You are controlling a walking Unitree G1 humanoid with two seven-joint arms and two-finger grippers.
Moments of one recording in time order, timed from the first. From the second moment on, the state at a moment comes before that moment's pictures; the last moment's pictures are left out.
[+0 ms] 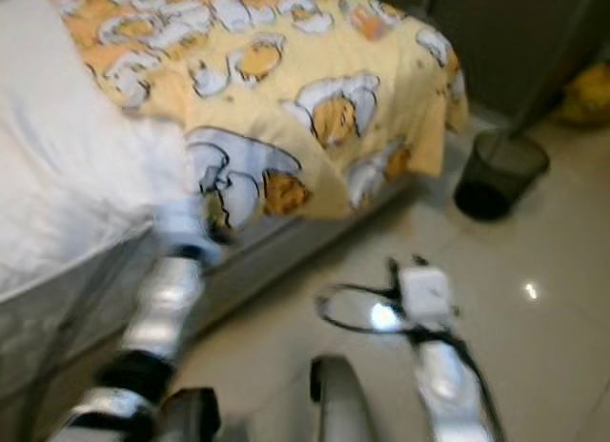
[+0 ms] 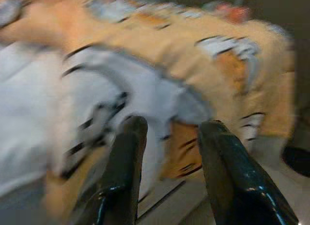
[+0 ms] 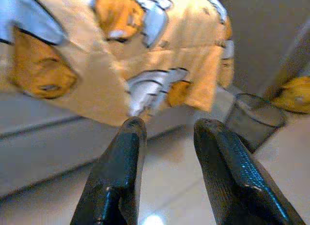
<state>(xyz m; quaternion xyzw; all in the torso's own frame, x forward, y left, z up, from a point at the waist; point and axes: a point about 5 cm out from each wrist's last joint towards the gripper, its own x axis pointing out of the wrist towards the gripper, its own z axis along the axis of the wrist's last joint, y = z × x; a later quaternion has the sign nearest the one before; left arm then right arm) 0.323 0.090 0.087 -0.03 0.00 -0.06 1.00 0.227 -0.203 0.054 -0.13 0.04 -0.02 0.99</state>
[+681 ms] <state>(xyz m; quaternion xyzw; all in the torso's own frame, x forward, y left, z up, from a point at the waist) 0.311 0.111 0.074 0.01 0.03 -0.02 1.00 0.228 -0.192 0.053 -0.12 0.04 0.00 0.99</state>
